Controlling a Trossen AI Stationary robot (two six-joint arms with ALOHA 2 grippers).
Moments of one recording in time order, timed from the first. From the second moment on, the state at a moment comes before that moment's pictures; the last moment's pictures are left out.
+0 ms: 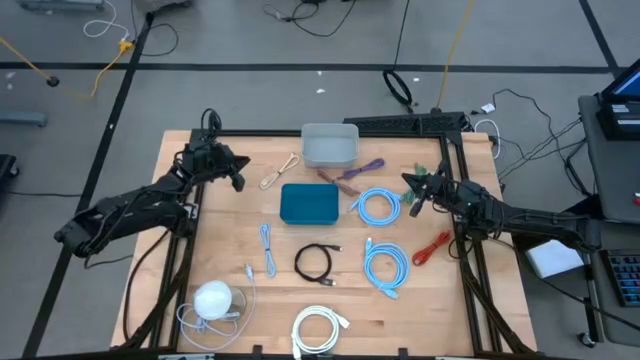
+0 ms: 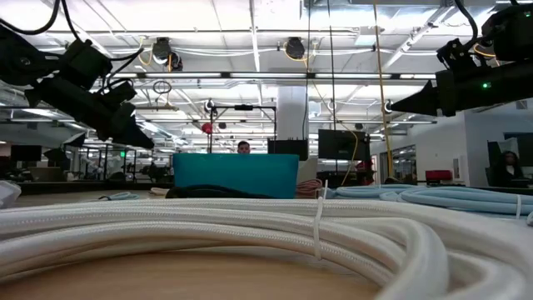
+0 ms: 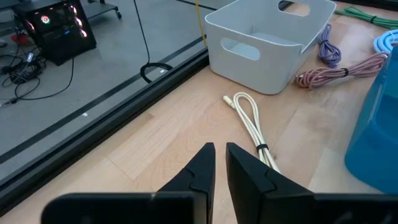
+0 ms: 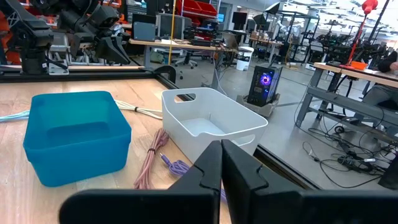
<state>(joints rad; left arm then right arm) 0.95 0.87 0.18 0.26 0.28 0.15 -0.28 0.32 0.02 0.25 0.31 -0.12</state>
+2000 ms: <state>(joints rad) 0.57 0.87 0.23 0.76 0.32 0.24 -0.27 0.32 0.02 0.50 0.31 0.14</state>
